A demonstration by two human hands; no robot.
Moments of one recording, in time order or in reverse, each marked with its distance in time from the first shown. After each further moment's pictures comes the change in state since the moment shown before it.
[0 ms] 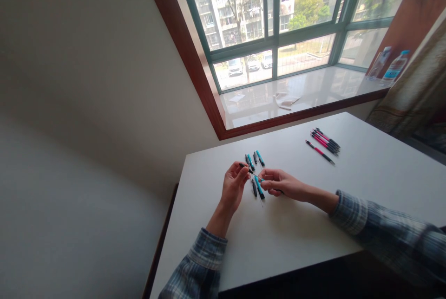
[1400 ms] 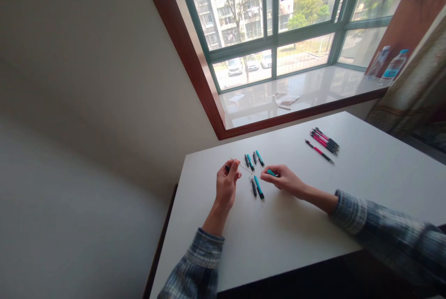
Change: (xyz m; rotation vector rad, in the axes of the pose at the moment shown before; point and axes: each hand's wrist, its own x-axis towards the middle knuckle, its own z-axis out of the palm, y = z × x) left_hand 0.009 0.003 -0.009 0.086 0.194 0.088; right_hand 0.000 -0.004 -0.003 -0.412 0.285 -0.129
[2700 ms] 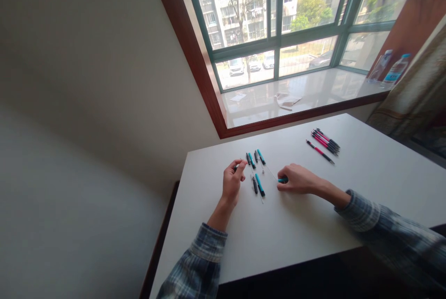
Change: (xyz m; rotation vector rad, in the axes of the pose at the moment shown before) left_hand 0.003 -0.013 -0.003 0.208 0.026 -0.074; right_hand -0.010 -0.007 -0.032 -0.935 -0.121 0.054
